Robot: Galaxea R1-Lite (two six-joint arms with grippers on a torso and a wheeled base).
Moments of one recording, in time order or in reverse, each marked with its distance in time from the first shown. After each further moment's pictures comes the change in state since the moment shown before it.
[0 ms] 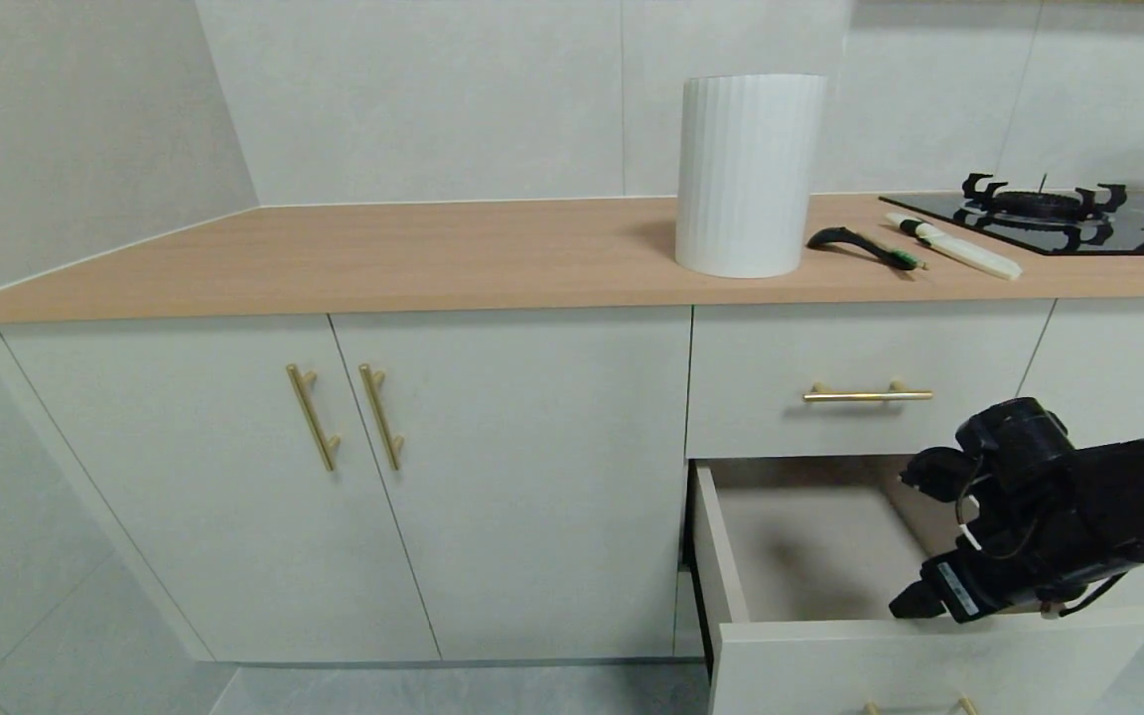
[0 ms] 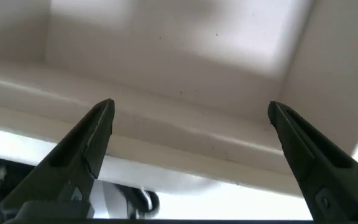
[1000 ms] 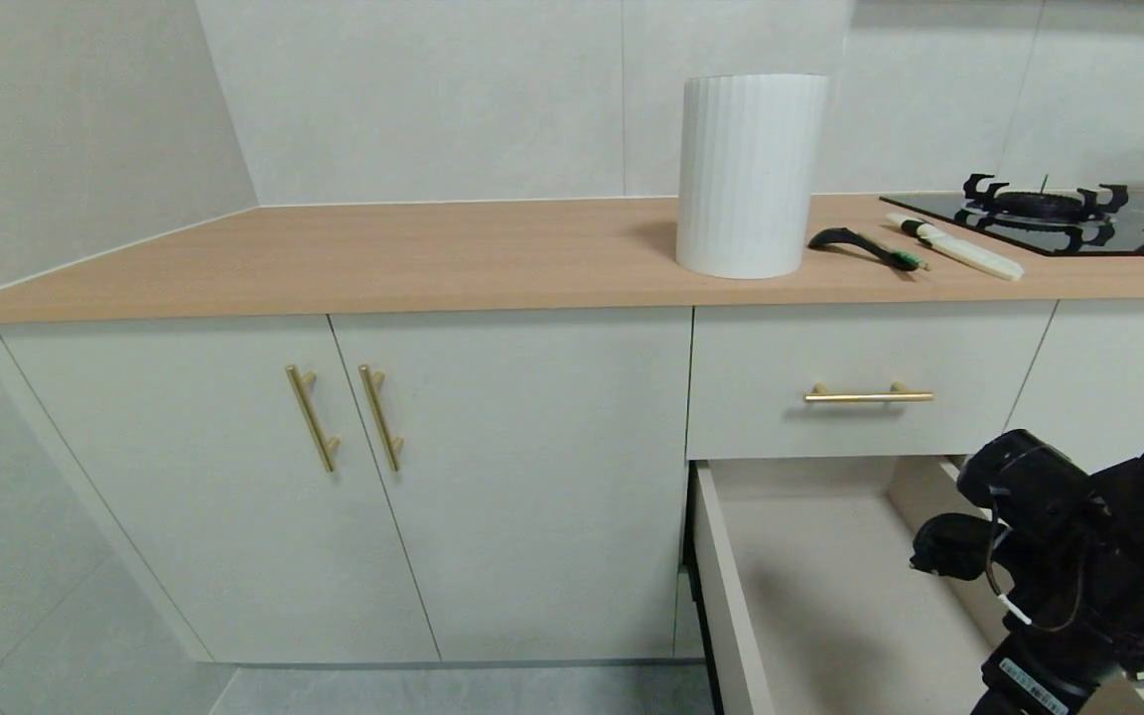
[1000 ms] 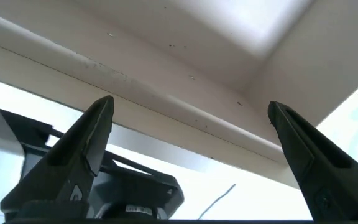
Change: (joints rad) left arm 0.000 0.000 0.000 0.000 0.000 0.000; right arm 0.143 -0.129 -0.012 0.428 -0.096 -0.111
